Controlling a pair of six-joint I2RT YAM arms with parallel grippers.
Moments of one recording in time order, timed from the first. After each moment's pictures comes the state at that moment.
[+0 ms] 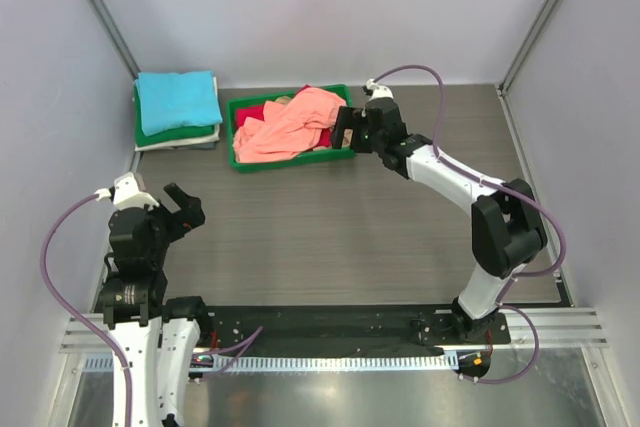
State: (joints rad) left arm 0.09 0.42 0.76 -0.72 -0.04 -0.39; right arm 0.50 1.72 1.29 -0.07 0.05 0.46
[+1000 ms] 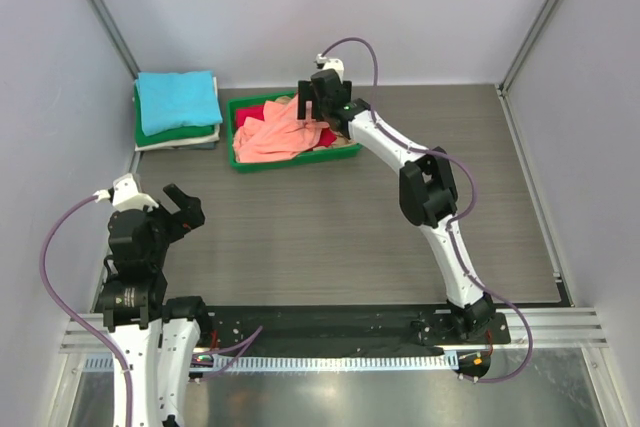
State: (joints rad) left arm 0.09 0.41 0.76 -0.72 -0.04 -0.39; right arm 0.58 2.38 2.15 -0.32 0.28 0.36
